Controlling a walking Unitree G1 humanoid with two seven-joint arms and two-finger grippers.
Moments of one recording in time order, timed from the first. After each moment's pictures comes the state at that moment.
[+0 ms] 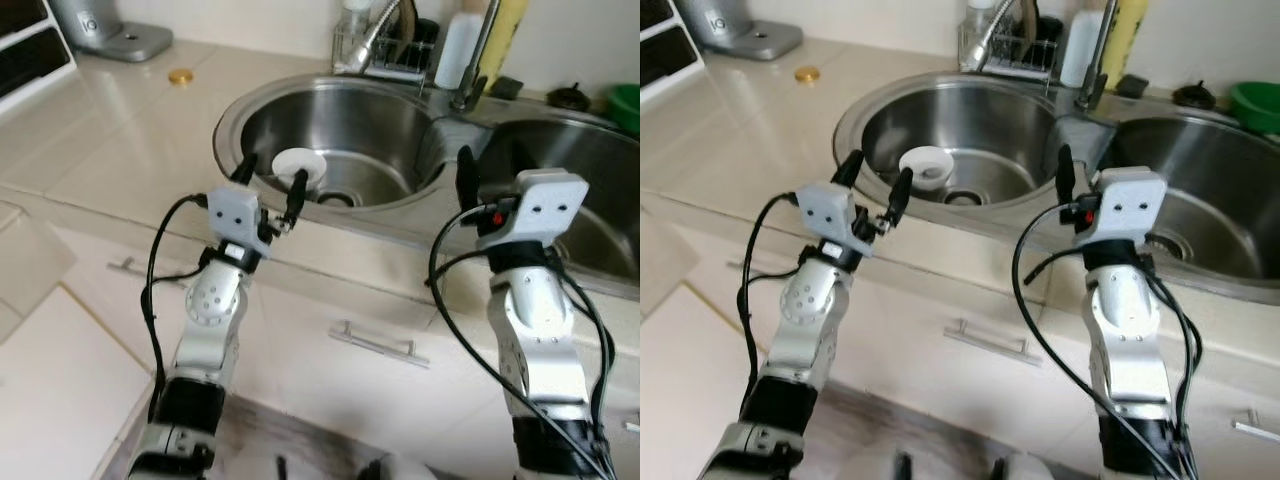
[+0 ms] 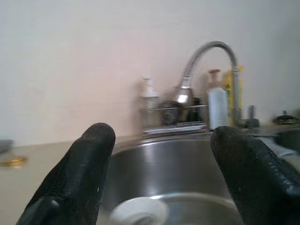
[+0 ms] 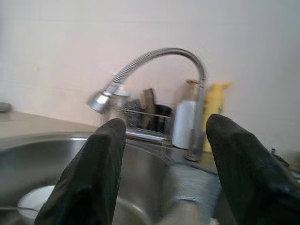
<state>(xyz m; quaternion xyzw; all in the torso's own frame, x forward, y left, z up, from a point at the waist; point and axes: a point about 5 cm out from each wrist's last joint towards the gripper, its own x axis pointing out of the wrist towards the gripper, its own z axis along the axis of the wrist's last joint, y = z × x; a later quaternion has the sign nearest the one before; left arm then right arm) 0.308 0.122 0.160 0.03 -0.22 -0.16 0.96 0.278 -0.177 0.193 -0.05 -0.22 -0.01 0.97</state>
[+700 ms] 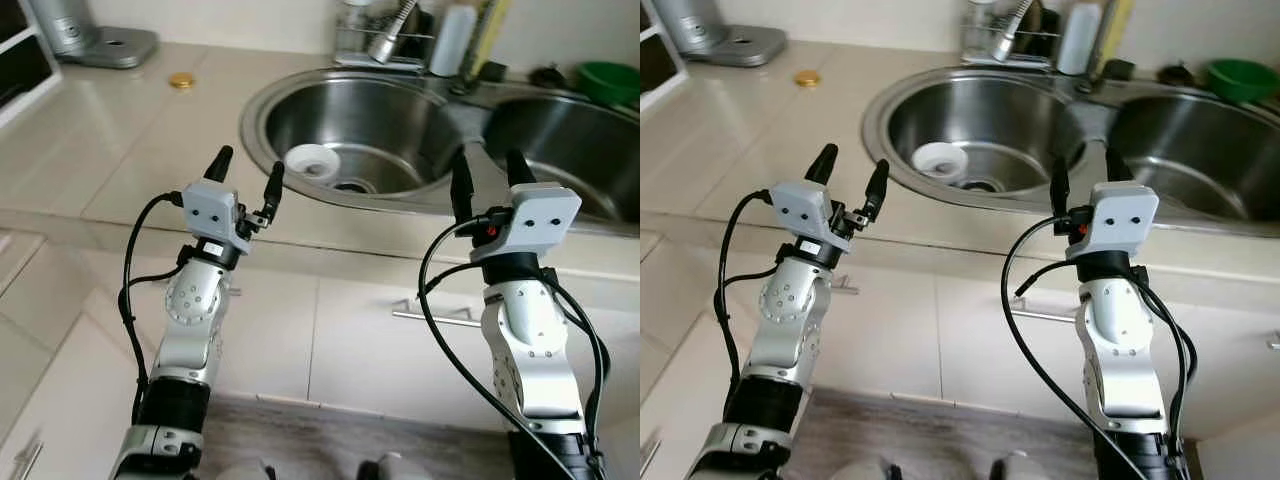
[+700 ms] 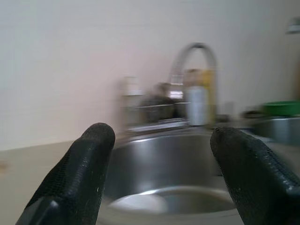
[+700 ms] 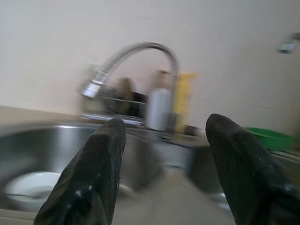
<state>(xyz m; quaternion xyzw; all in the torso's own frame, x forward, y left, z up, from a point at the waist) 0.306 0.135 0.160 0.04 -0.22 -0.14 0.96 0.271 -0.170 0.190 -0.05 -0.22 -0.01 0.97</state>
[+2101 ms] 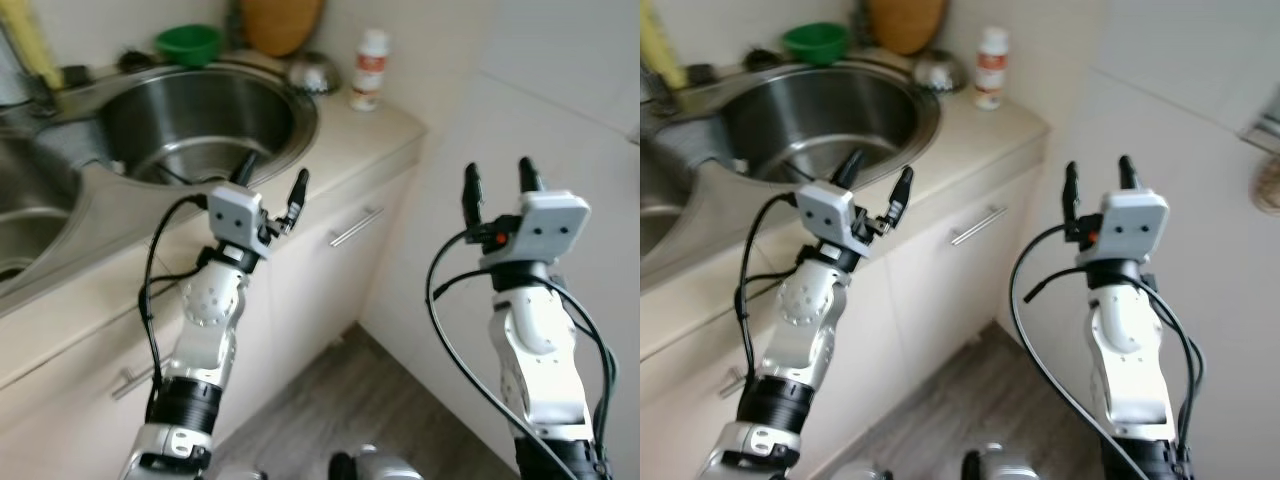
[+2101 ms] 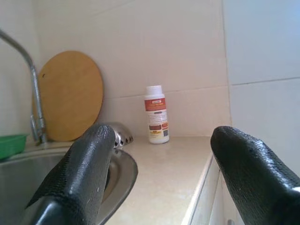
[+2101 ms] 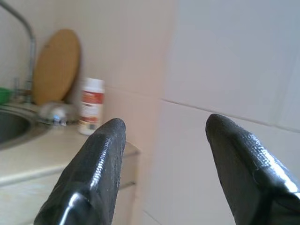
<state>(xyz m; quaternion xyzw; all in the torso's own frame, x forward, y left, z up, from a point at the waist) 0.305 0.131 0.156 0.04 -0.22 -0.16 0.96 0.267 -0.170 0.182 -0.06 -0.21 -0.01 0.98</state>
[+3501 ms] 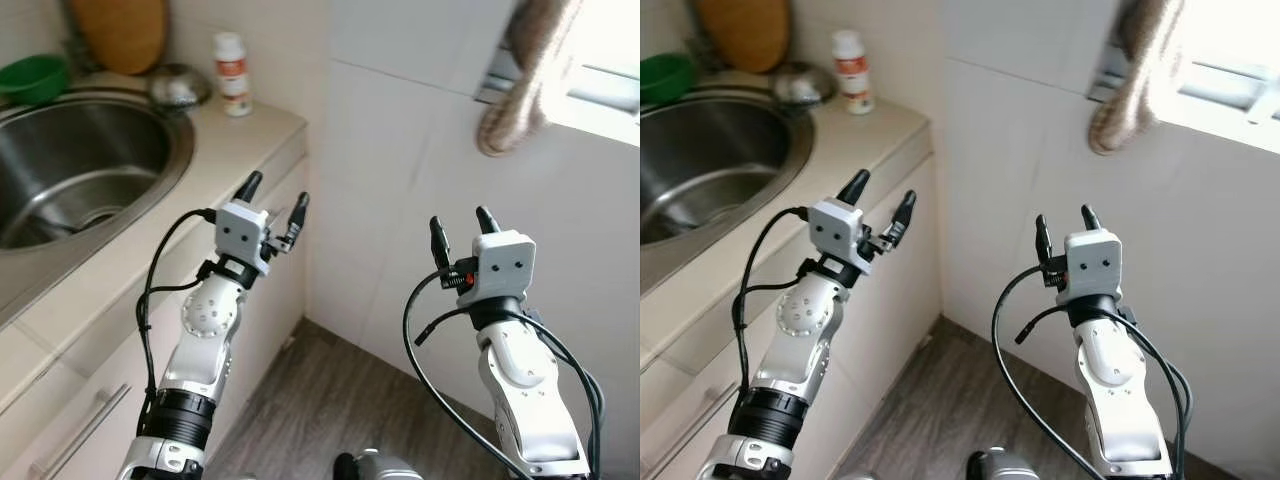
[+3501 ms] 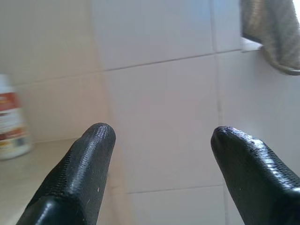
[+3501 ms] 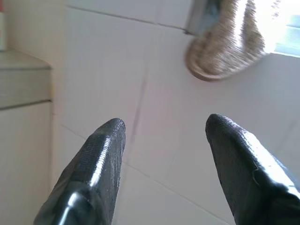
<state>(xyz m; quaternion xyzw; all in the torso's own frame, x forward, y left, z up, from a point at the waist) 0.297 0.118 0.138 0.06 -0.17 -0.19 0.96 0.250 -0.165 0.141 -0.09 -0.11 0.02 0.99</state>
